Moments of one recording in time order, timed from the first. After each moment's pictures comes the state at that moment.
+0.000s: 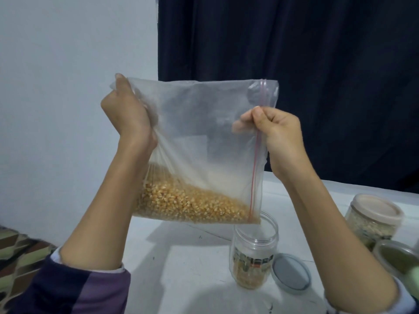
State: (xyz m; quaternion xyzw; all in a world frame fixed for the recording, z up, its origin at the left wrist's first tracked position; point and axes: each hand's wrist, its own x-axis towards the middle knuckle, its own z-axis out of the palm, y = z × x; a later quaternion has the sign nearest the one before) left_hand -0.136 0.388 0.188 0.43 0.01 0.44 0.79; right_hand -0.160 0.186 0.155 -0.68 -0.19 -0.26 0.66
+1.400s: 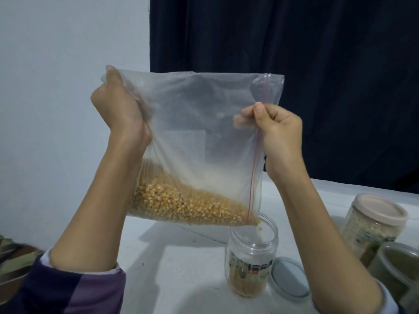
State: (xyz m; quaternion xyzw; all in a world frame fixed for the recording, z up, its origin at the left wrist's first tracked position) left_hand -0.116 0.383 0.178 0.40 -0.01 0.42 0.81; right_hand -0.144 0.188 0.141 -0.64 -0.18 -0.31 0.68
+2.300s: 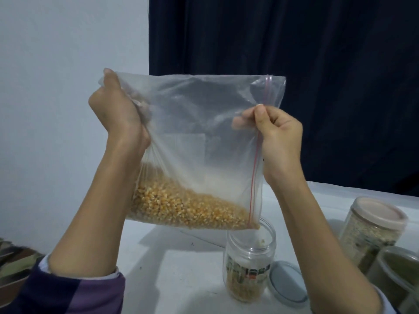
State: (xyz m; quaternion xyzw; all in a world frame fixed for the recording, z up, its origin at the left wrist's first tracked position) left_hand -0.113 0.381 0.178 0.39 -0.01 0.43 0.81; right_hand -0.144 0.186 0.137 -0.62 -0.19 -0.33 0.68
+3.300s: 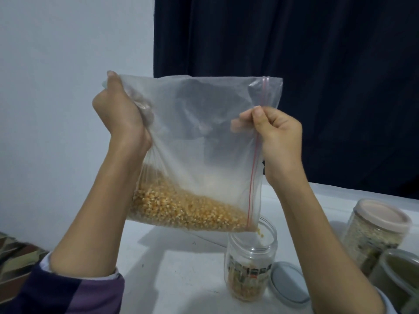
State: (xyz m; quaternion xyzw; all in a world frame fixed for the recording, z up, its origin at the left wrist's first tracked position) left_hand -0.124 0.382 0.176 0.39 0.00 0.42 0.82; right_hand -0.144 0.191 0.135 -0.63 -0.21 -0.33 0.67
